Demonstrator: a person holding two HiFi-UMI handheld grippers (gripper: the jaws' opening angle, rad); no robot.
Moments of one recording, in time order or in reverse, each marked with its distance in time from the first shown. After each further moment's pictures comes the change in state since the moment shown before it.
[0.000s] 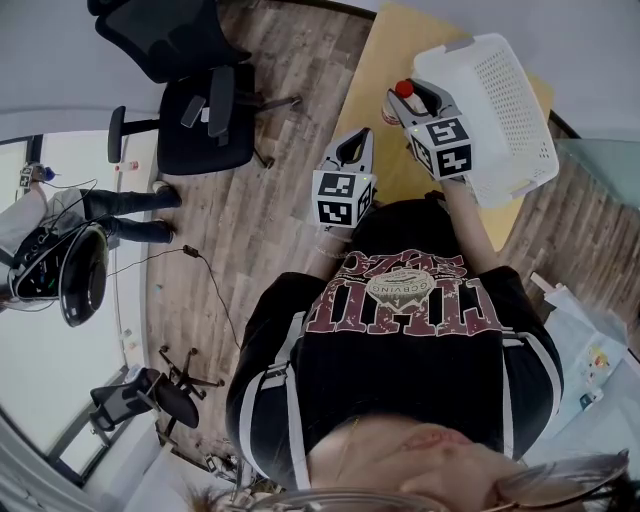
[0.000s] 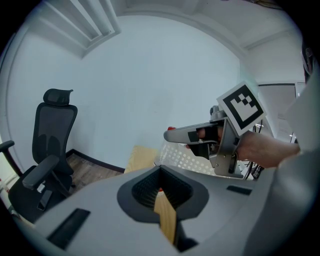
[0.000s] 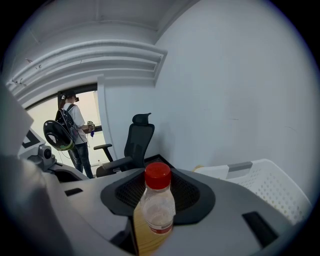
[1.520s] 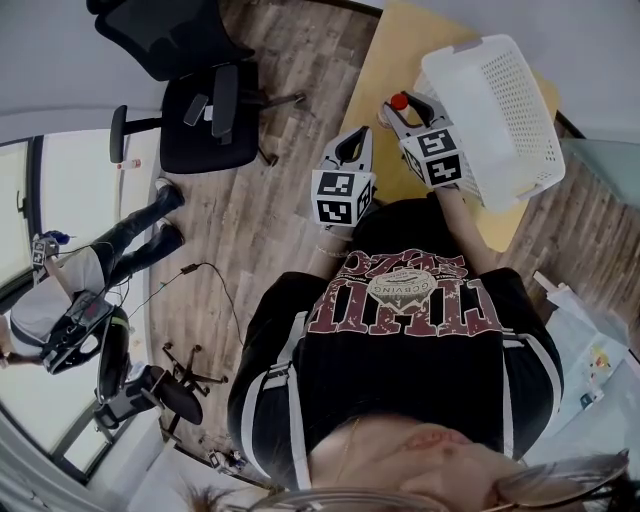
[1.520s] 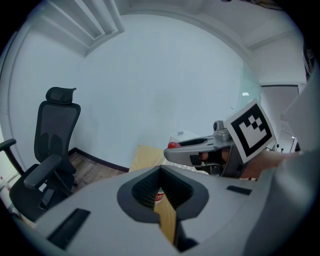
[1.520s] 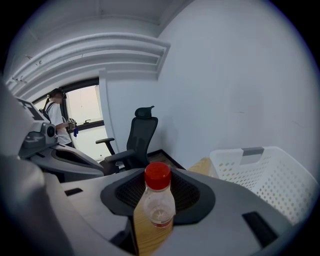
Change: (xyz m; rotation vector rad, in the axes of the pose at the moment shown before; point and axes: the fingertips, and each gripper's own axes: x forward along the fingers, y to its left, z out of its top) left arm 0.003 0.022 0.001 -0.018 0.007 0.017; right arm 0.025 0.022 -0.033 -0.015 0.051 0.024
